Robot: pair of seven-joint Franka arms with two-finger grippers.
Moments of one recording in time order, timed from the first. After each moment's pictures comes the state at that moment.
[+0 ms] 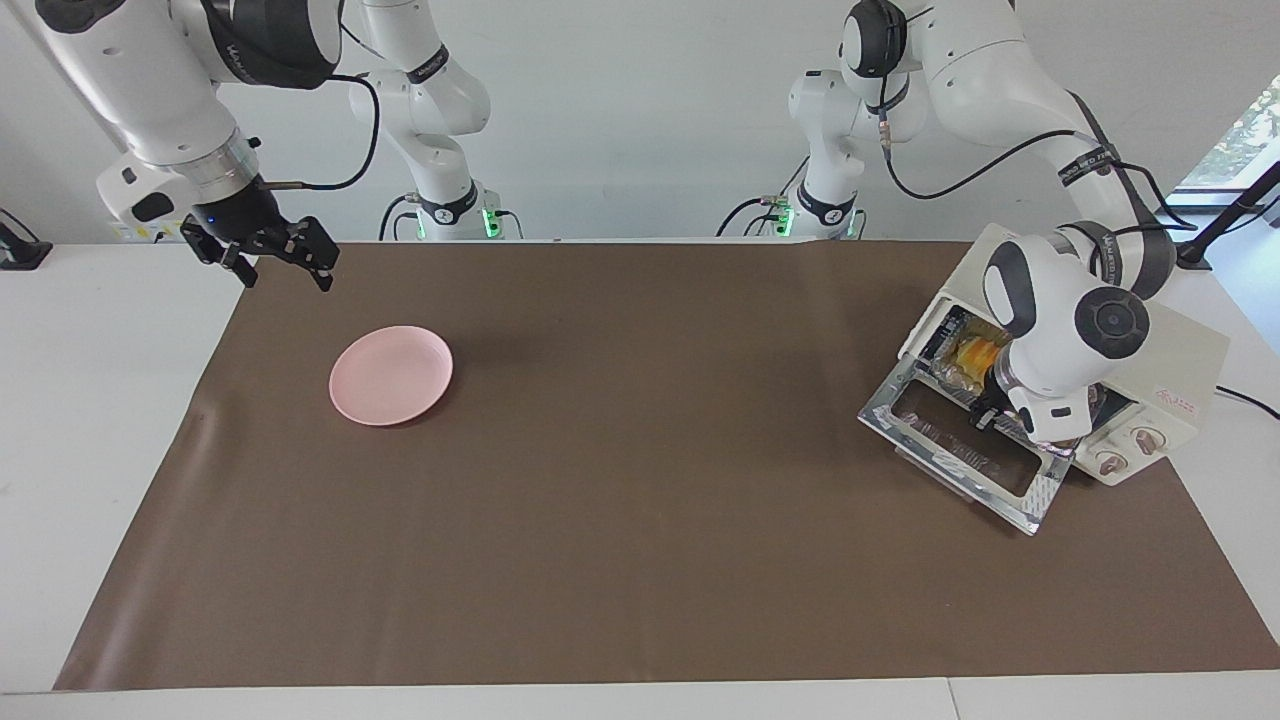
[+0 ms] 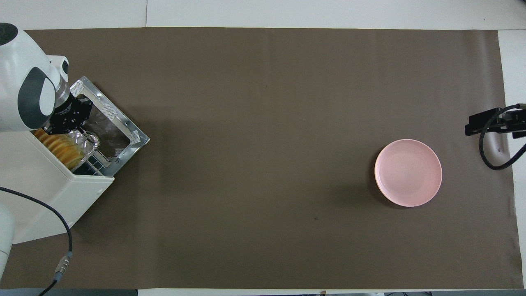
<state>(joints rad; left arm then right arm) -0.40 0.42 0.45 -1.62 0.01 1.77 -0.75 -0.10 -0.04 0.02 -1.68 0.00 1.61 0.01</state>
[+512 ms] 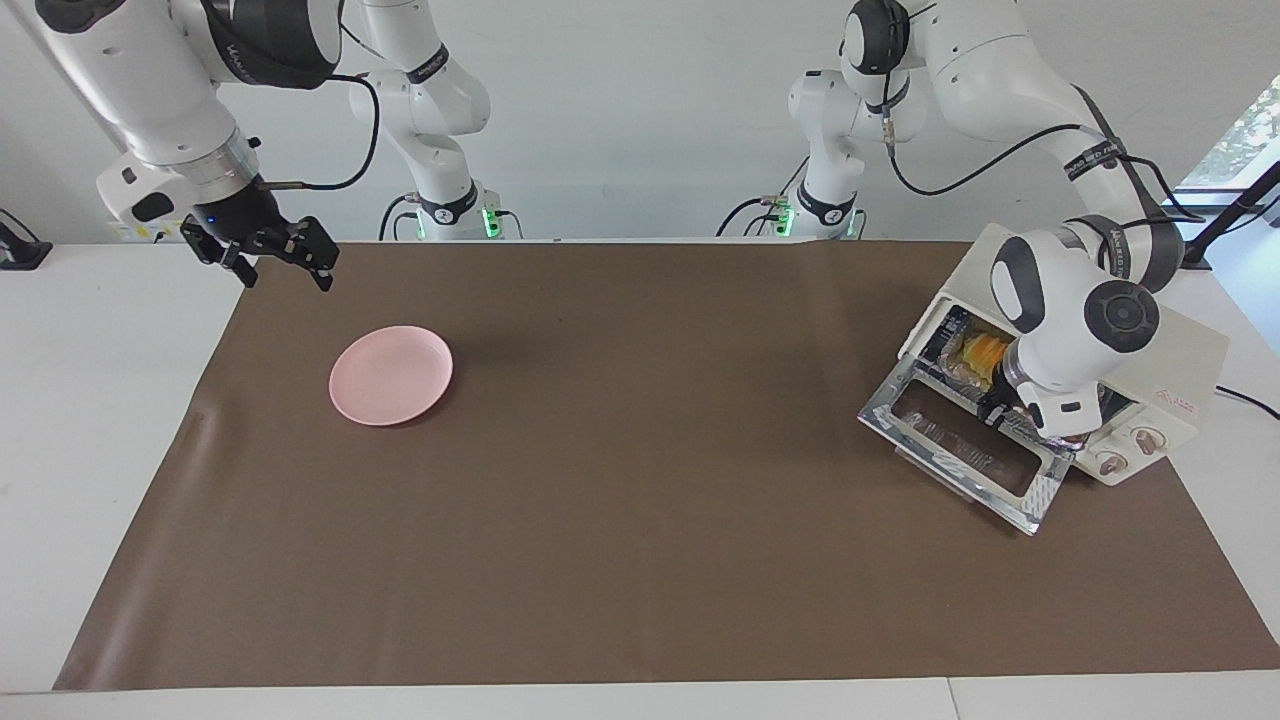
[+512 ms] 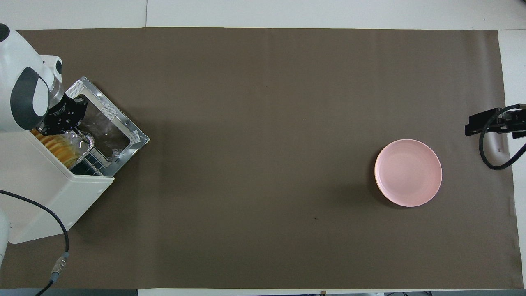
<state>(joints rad) -0.40 0.42 0.47 -1.63 0.01 1.77 -0.75 -0.10 -0.04 0.02 -1.68 0.00 1.61 0.01</state>
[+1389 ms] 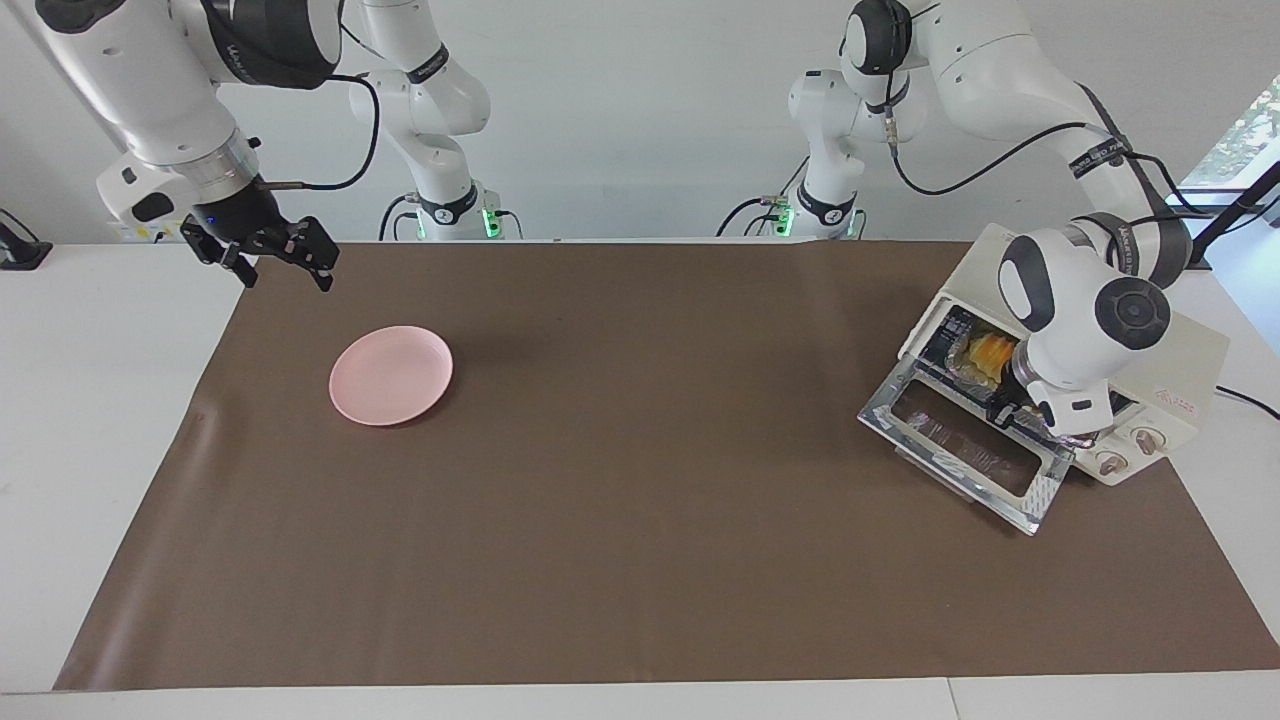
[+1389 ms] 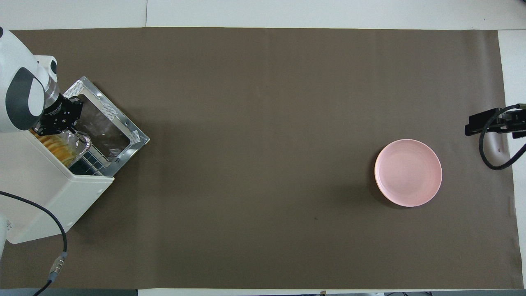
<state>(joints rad) -0.40 0.42 0.49 -1.63 0.01 1.78 -0.75 -0.10 -0.04 0.02 -1.68 0.00 1.61 0.01</state>
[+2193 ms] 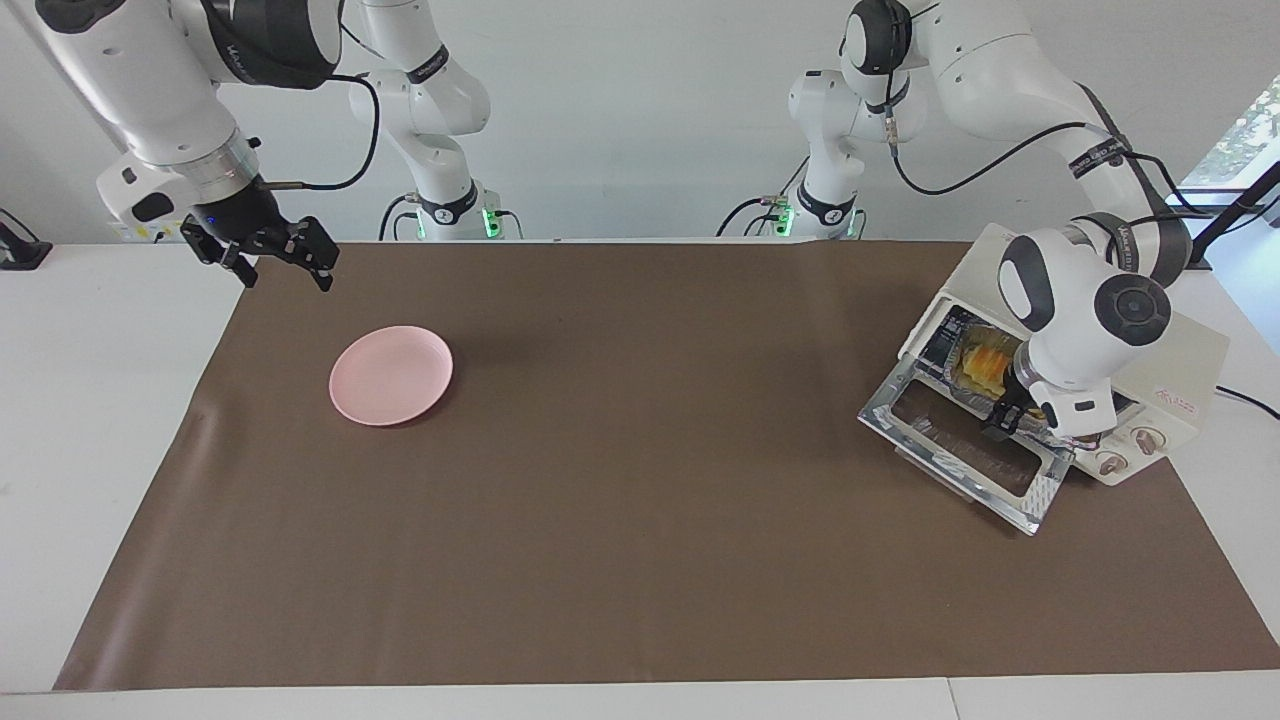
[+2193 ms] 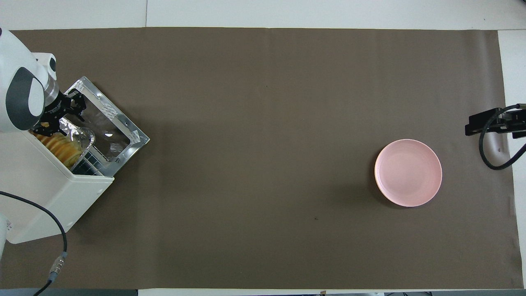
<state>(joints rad) -0.40 0.42 0.48 -1.63 0.02 1.81 -0.74 -0.10 -0.04 0.02 -1.68 0.00 1.61 0.01</state>
